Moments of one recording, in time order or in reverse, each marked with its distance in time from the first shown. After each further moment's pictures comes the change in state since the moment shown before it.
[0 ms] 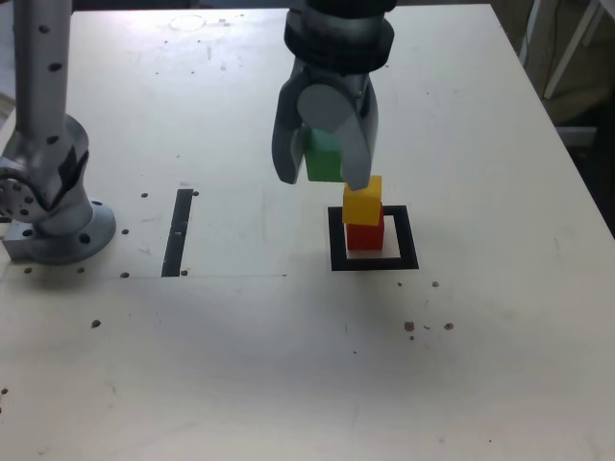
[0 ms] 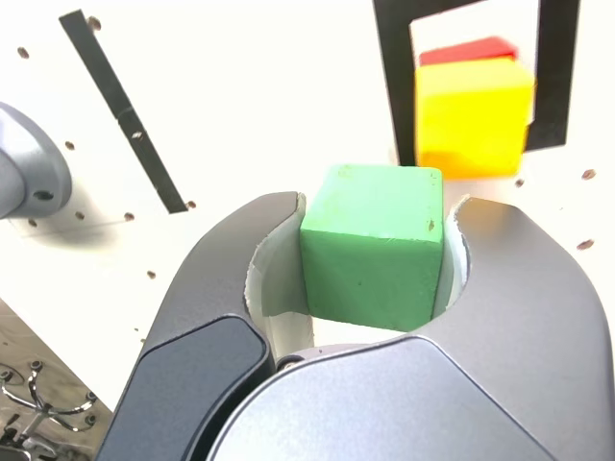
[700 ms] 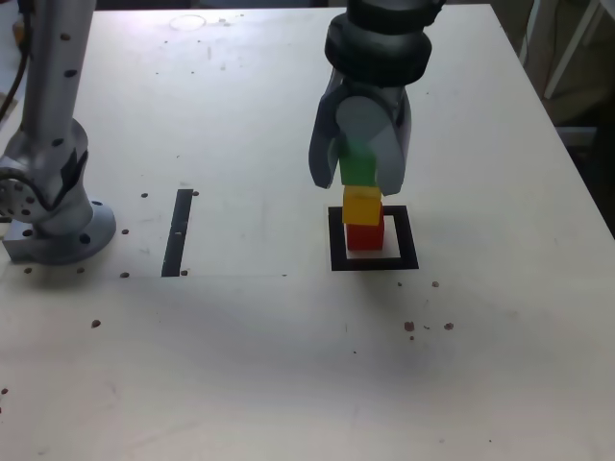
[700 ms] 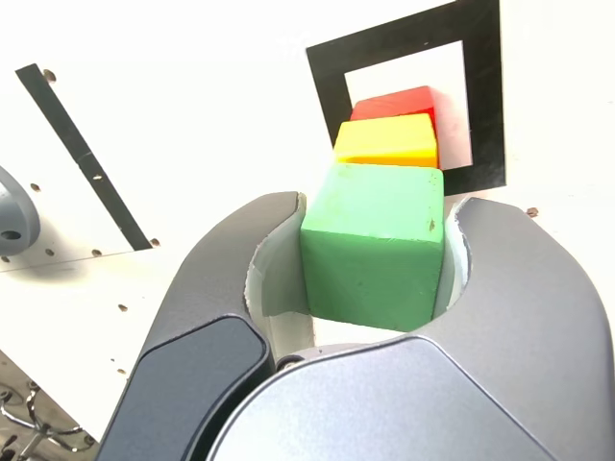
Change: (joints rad) arm 0.020 0.081 -0.073 -0.019 0.031 0.033
